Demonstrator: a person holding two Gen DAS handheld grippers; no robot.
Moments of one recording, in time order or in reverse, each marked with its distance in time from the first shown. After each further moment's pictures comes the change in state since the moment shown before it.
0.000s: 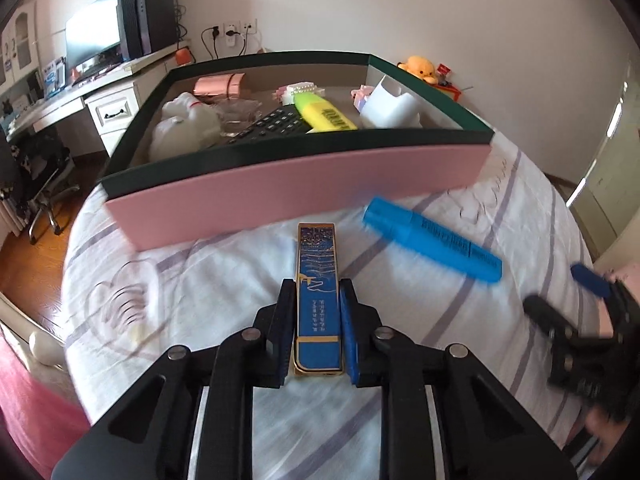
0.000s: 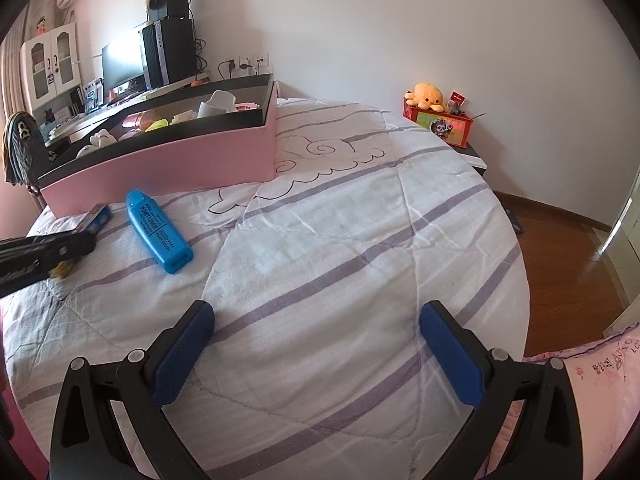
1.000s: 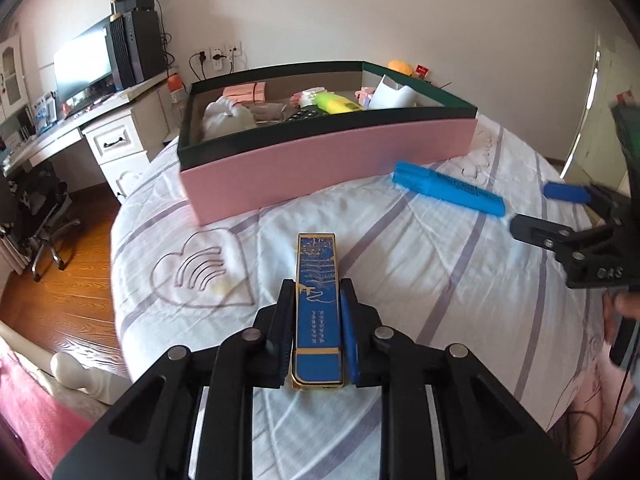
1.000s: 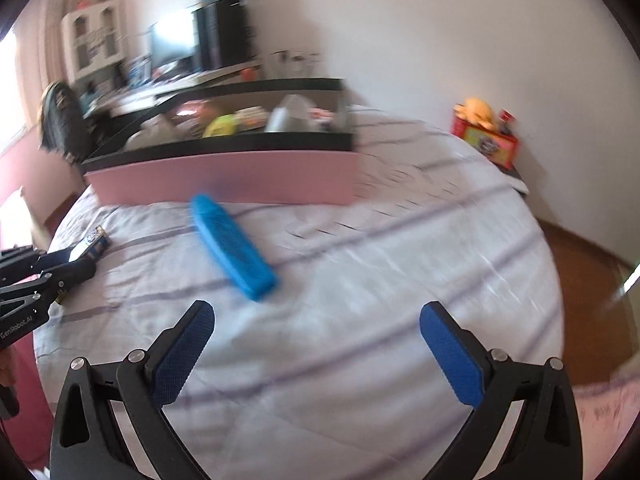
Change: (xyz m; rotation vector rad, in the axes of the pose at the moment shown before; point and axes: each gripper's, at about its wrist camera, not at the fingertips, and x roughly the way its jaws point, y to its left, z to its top) left arm -0.031 0.037 -0.037 0.107 -0.074 -0.006; right arm -0.001 0.047 0.025 -0.164 0.034 0.137
